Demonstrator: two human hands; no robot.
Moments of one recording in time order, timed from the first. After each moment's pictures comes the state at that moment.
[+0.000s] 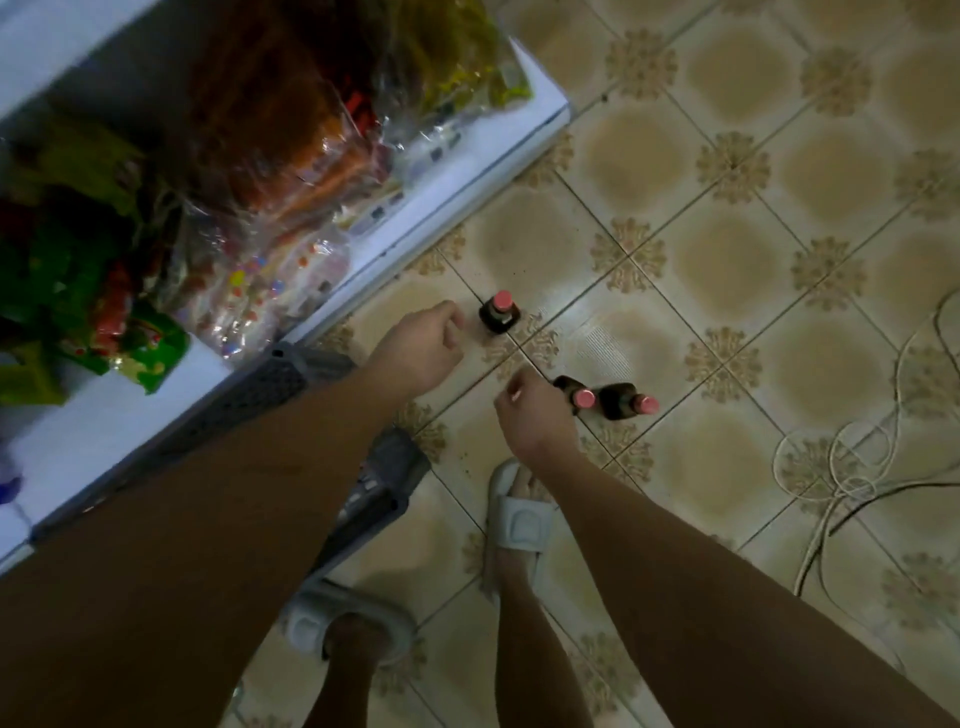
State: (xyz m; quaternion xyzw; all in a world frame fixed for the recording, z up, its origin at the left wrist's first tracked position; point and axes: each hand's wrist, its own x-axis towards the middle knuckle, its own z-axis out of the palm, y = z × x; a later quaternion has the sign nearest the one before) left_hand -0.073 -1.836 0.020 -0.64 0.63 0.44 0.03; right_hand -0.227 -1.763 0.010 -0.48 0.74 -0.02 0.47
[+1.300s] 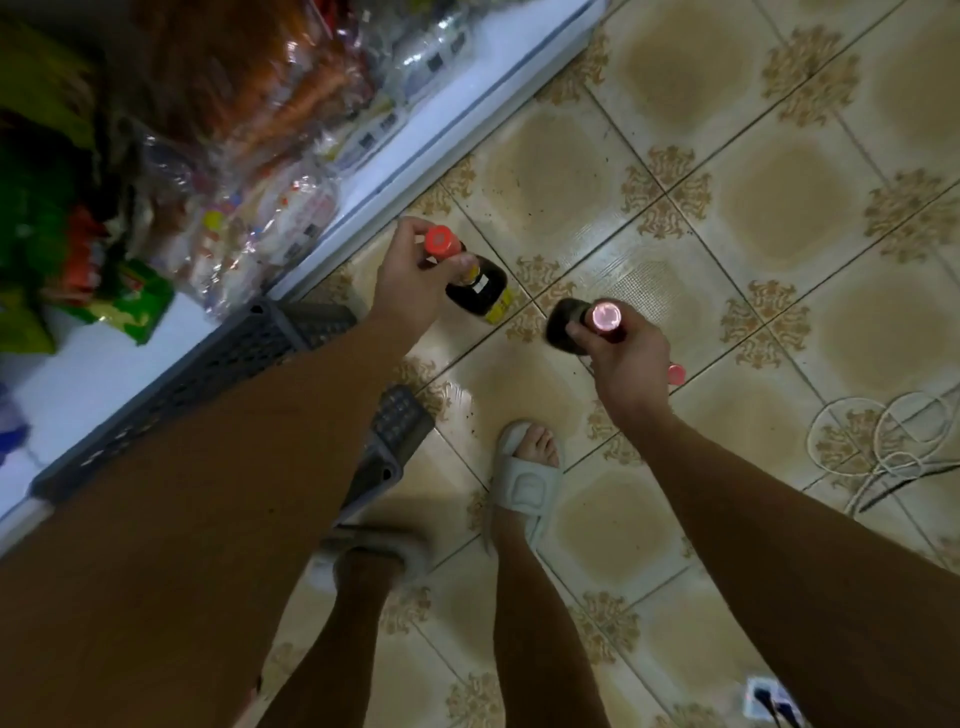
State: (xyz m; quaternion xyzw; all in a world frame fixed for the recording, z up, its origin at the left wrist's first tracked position) left_hand -0.089 -1.851 -0.028 -0.70 0.37 0.54 -0.28; right_hand -0.309 -1.782 -0.037 -0.38 0.76 -0.25 0.47
